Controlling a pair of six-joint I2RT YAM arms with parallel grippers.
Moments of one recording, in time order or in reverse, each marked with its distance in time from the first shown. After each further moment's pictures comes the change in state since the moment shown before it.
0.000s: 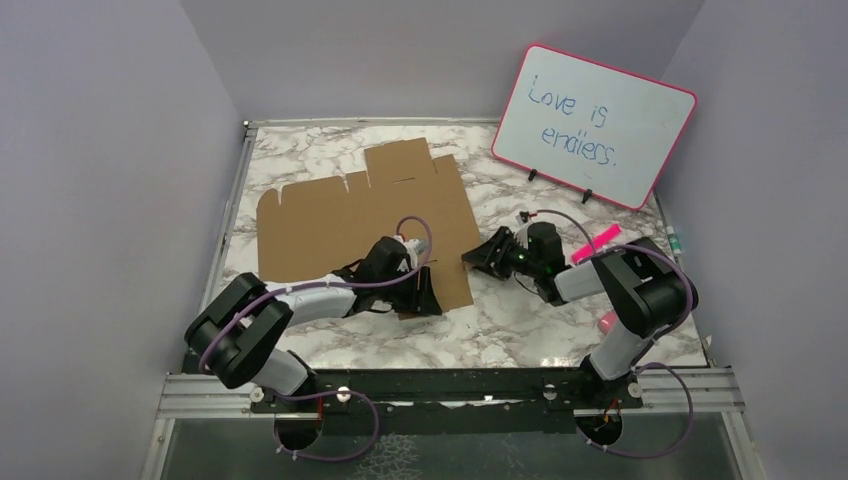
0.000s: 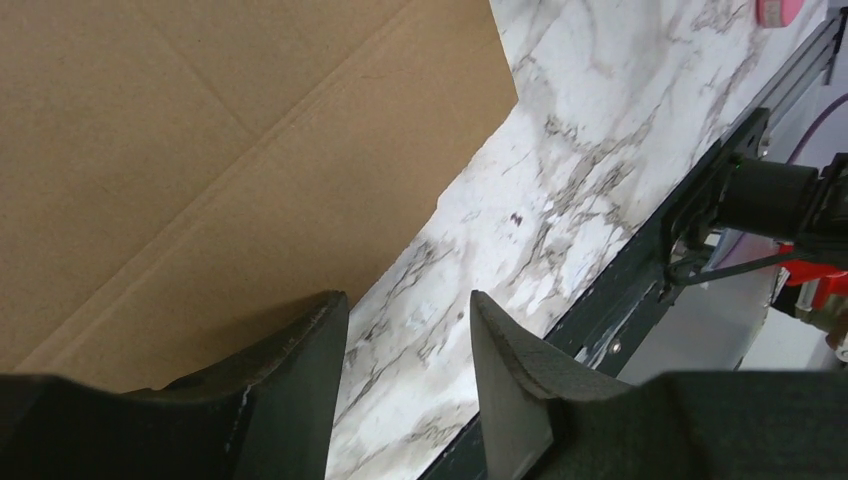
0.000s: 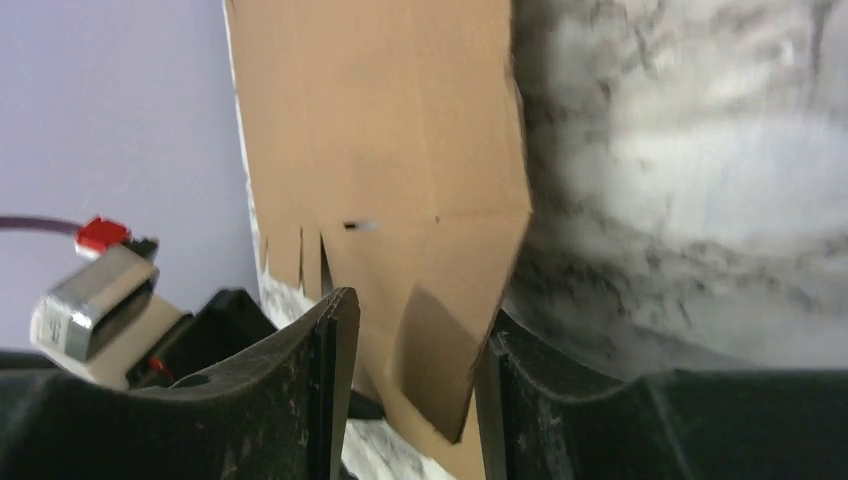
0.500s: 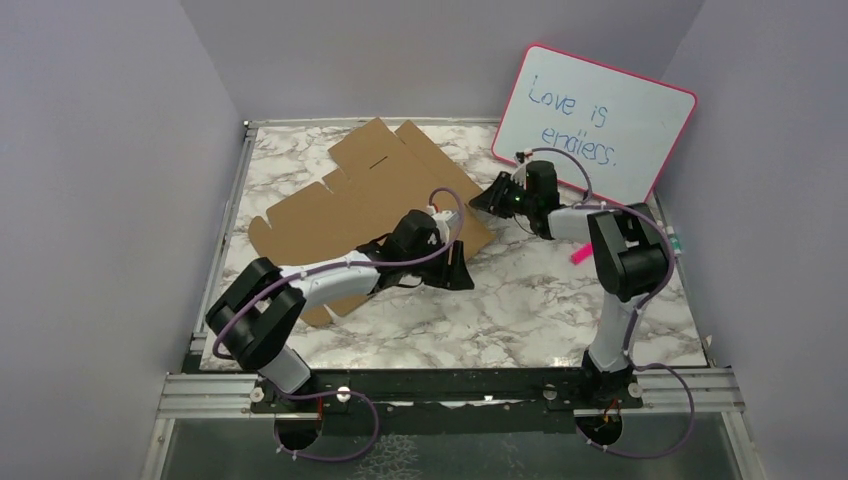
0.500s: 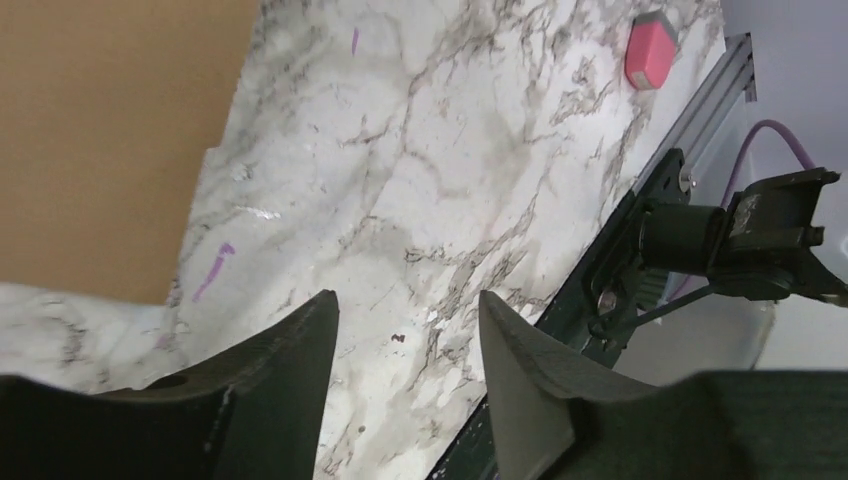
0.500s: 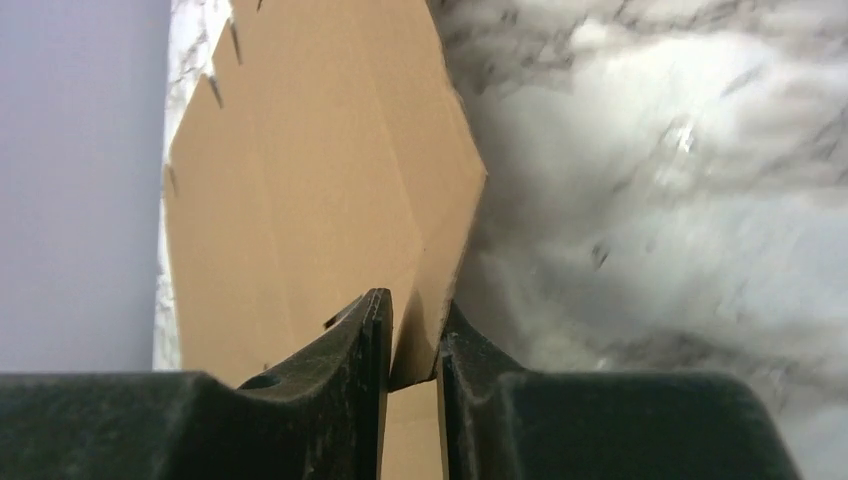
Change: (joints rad) left arm -0.072 0.154 0.284 0.017 -0.006 0.032; right arm -0.126 0.221 0.553 -0.339 0.001 -0.312
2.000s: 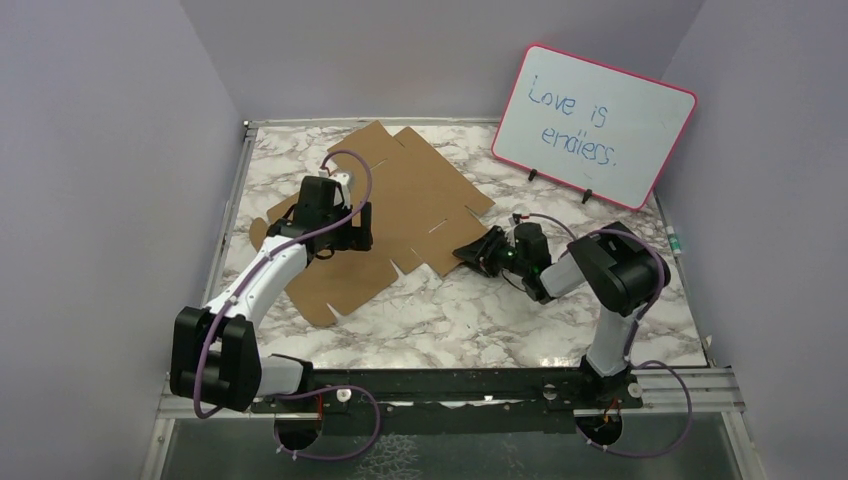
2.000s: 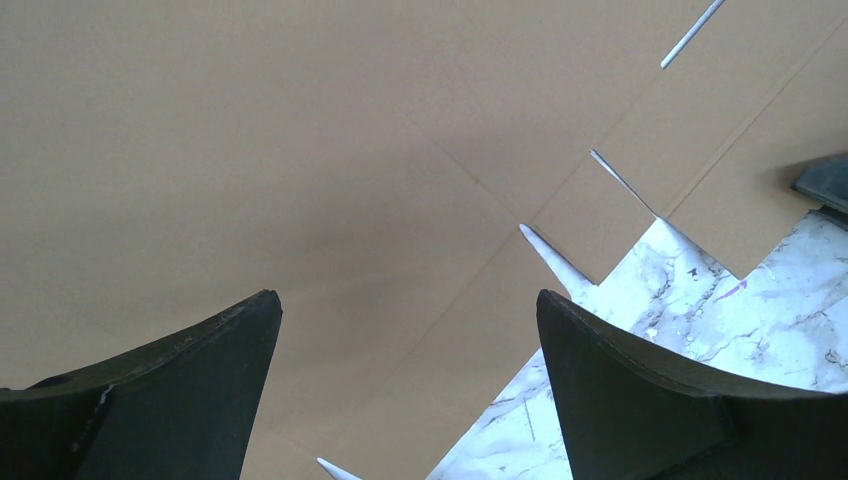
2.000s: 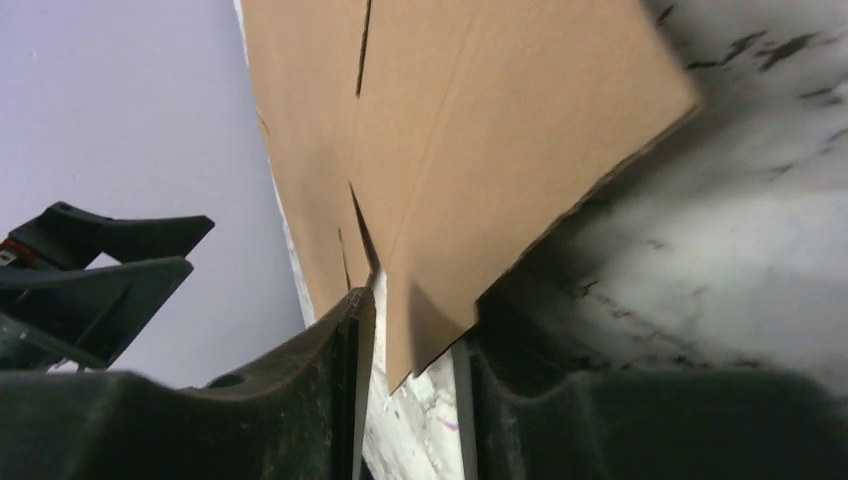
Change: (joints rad) left arm 0.556 -0.279 0.065 -0.520 -0.318 0.467; right arm 0.173 -0.073 -0.460 0.417 0.090 0.470
